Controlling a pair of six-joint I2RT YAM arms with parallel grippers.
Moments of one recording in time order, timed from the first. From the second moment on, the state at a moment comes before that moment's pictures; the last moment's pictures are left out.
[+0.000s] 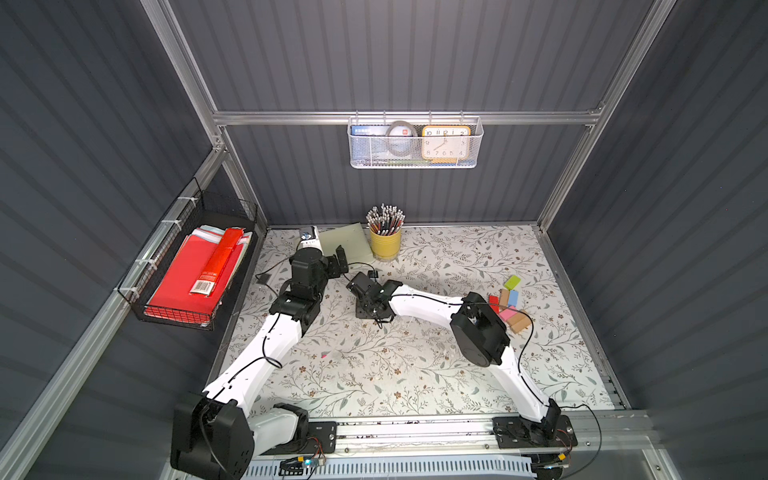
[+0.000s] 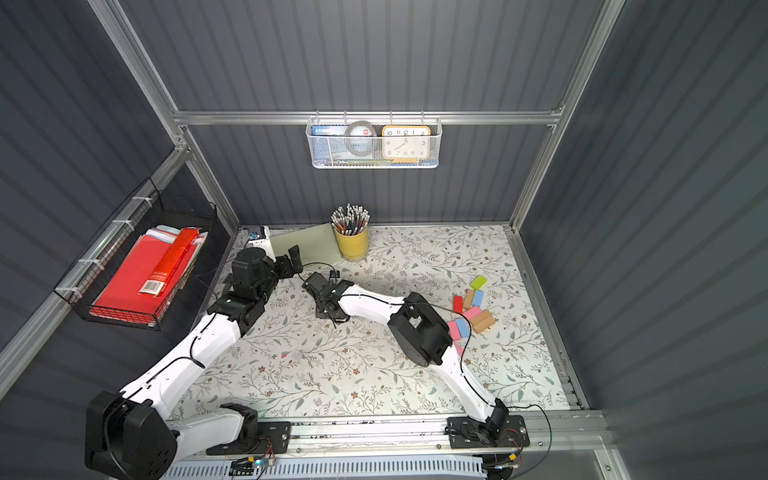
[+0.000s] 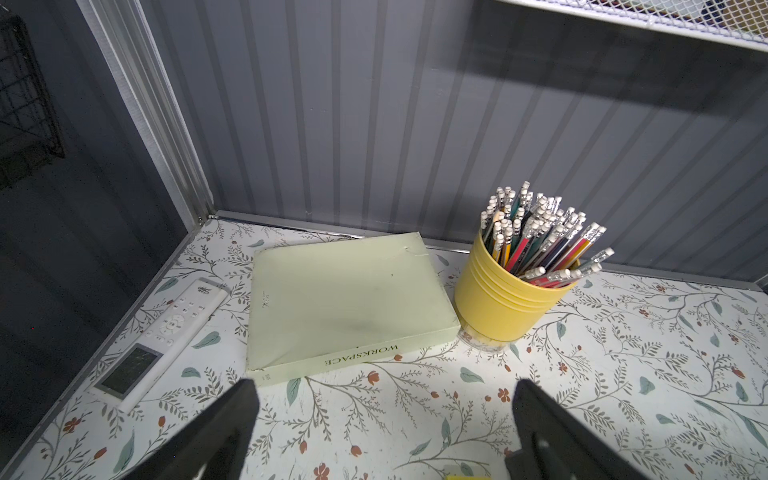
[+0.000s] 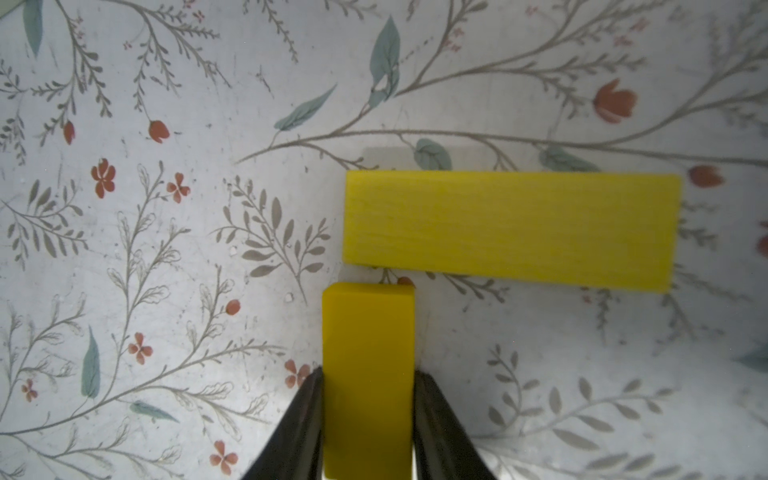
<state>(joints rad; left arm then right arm) -0.29 1.21 0.92 0.00 -0.29 -0.23 1.00 2.38 1.92 -0.63 0.16 0.85</state>
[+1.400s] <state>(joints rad) -0.49 1.36 1.01 0.00 -0.04 -0.17 0.58 1.36 0.95 -0.66 0.35 0.83</state>
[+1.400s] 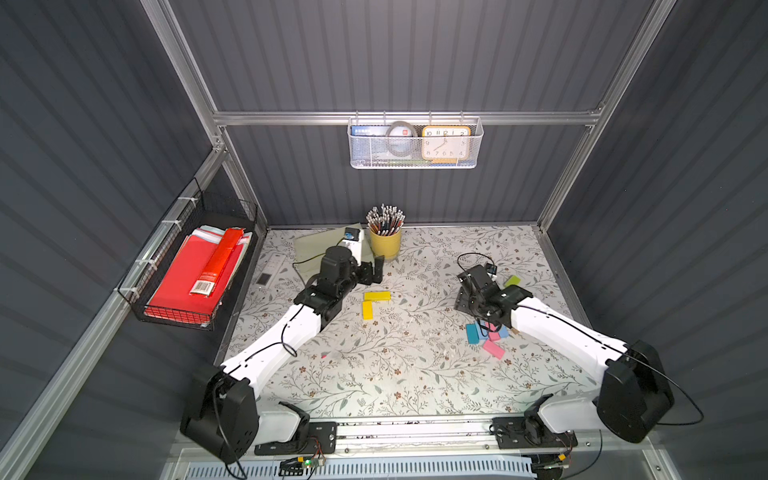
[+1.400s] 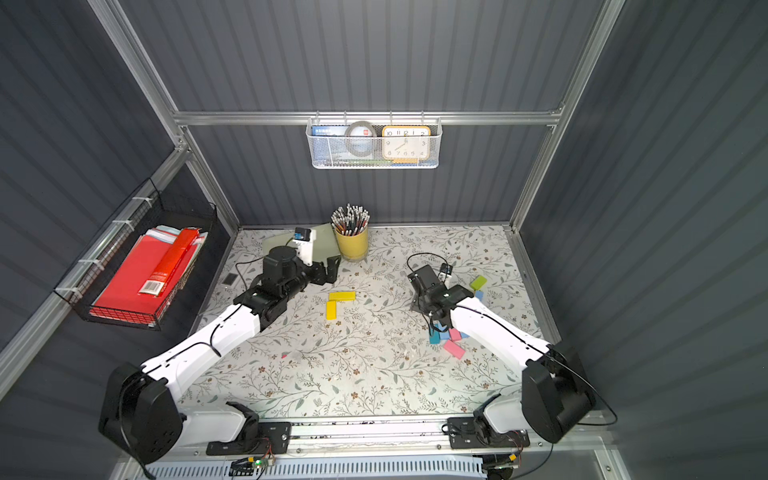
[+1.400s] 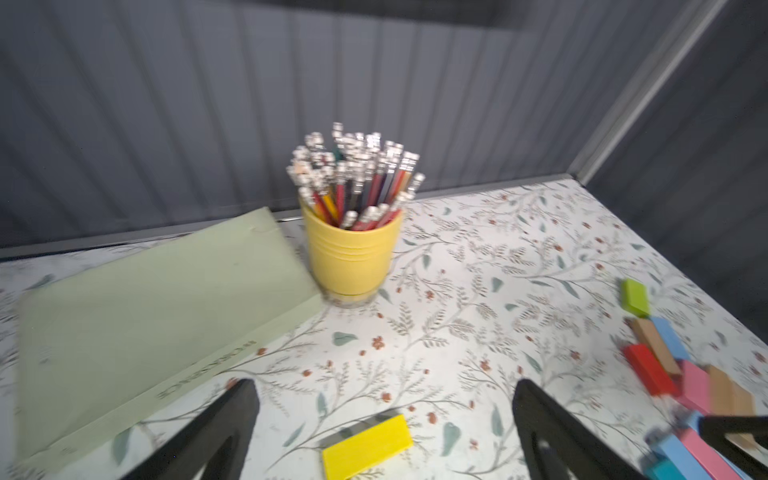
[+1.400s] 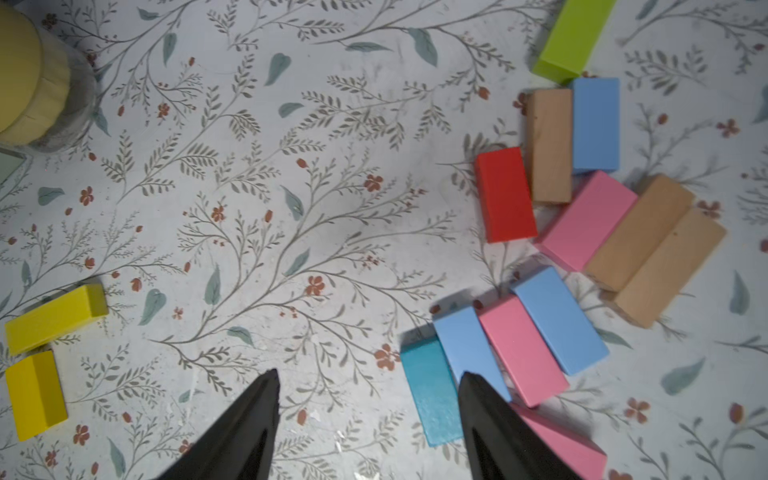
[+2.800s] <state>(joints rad) -0.52 1.39 0.97 -0.02 0.09 -0.05 0.55 1.58 0.82 -0.62 0.16 0.60</state>
